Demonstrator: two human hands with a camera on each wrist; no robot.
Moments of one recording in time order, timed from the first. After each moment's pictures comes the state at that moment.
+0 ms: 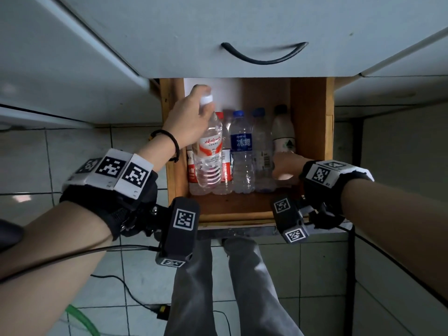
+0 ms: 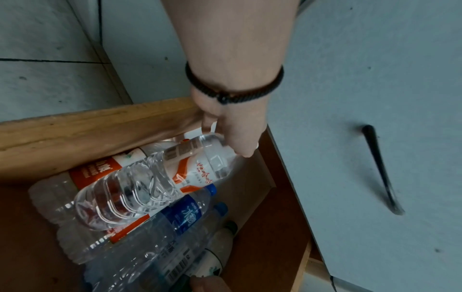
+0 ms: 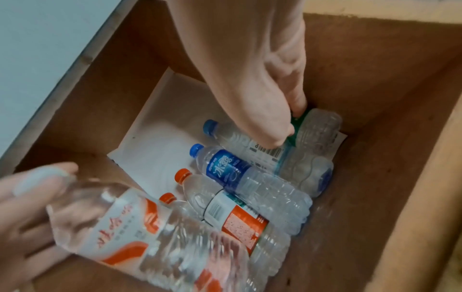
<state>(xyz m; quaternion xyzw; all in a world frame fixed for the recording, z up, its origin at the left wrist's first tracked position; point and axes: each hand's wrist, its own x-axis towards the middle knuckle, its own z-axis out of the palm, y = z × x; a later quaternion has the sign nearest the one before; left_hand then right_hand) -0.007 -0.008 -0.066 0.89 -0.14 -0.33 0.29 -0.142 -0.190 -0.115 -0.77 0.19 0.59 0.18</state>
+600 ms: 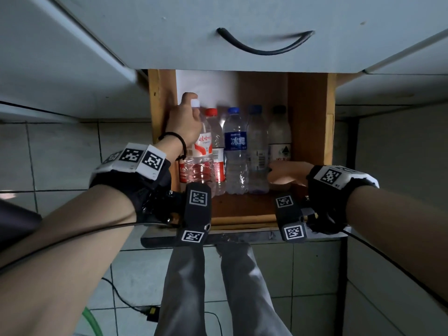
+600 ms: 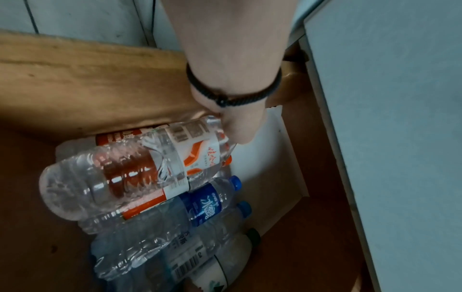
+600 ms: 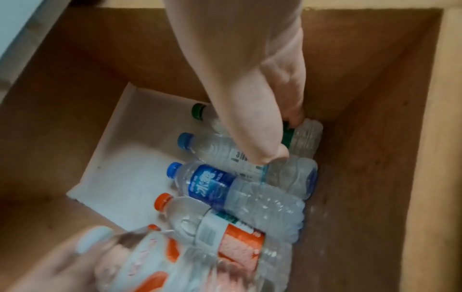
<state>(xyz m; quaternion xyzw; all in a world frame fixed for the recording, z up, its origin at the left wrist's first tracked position) -0.012 -0.014 -0.128 0.89 -0.02 -0.35 0.29 -0.151 -0.191 -0.113 -0.69 0.25 0.62 0.27</state>
